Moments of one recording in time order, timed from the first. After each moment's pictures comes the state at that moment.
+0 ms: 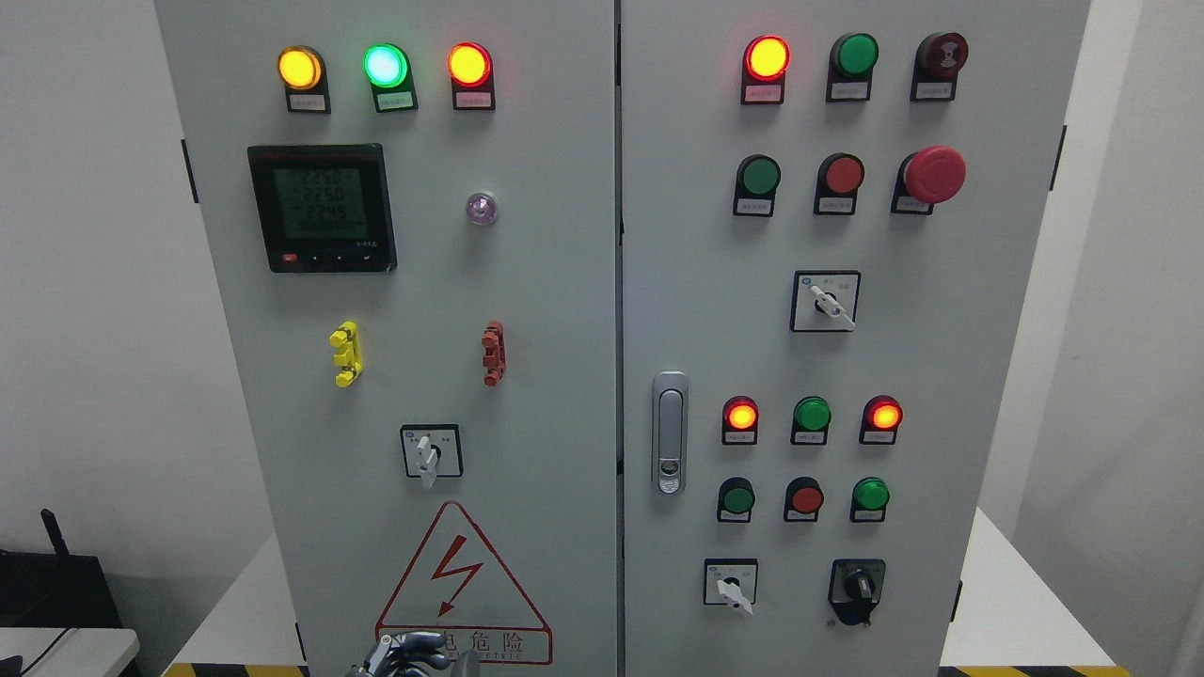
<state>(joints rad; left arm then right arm) -0.08 -0.07 -0.13 -1.78 -0.25 0.06 0.32 0.09 0.12 0.00 -0.13 0.00 0.00 0.00</state>
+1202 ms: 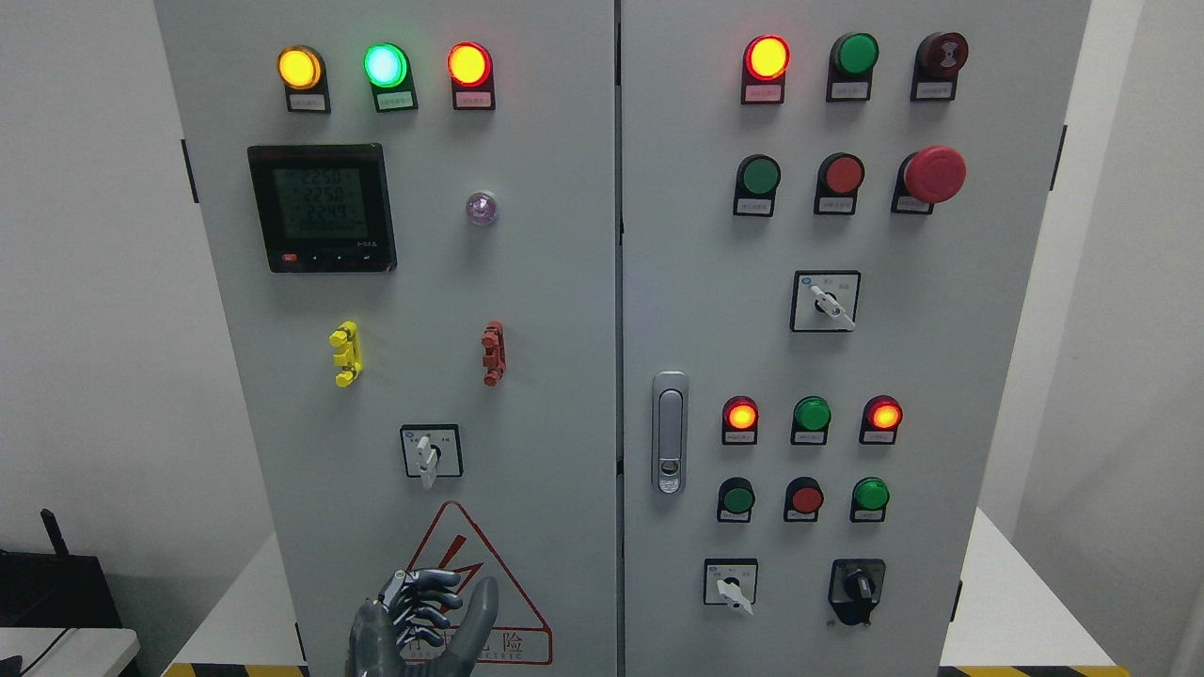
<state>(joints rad) -0.20 -0.10 -0.14 -1.84 -0.26 0.25 0.35 0.09 0.12 0.00 -0.13 0.00 0.00 0.00</state>
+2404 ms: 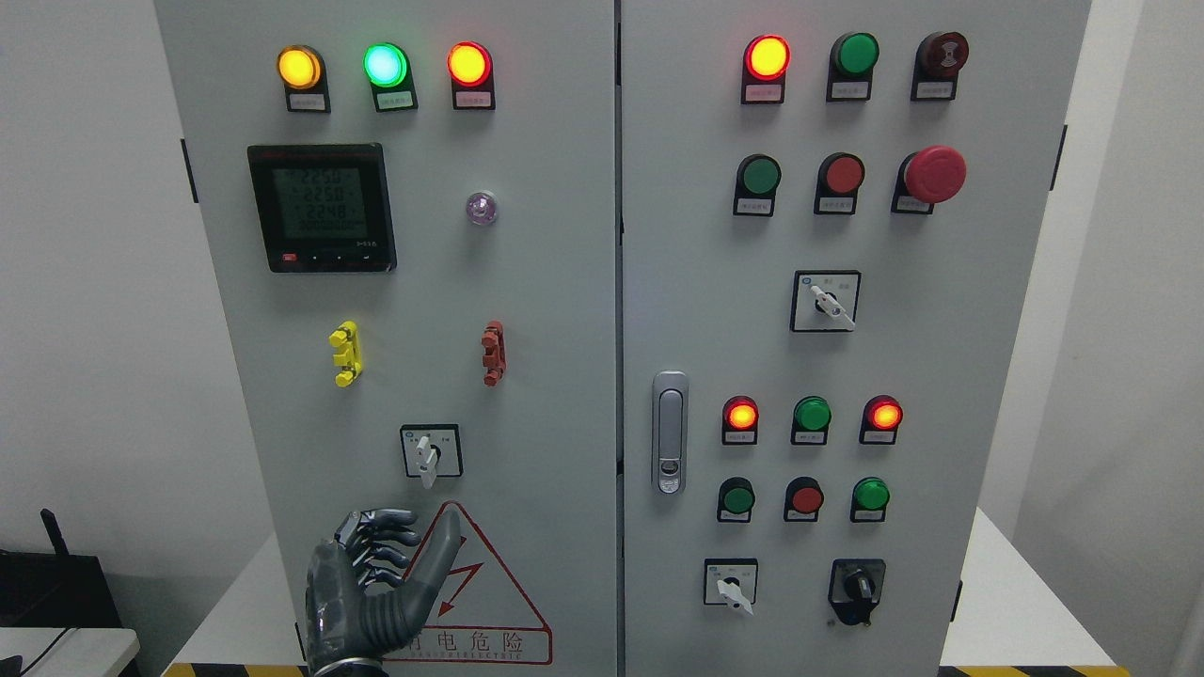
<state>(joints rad) -0.33 -0.11 -0.07 -1.85 -0.26 0.37 0.36 0.09 0.12 0.00 -0.13 0.00 0.00 0.00</state>
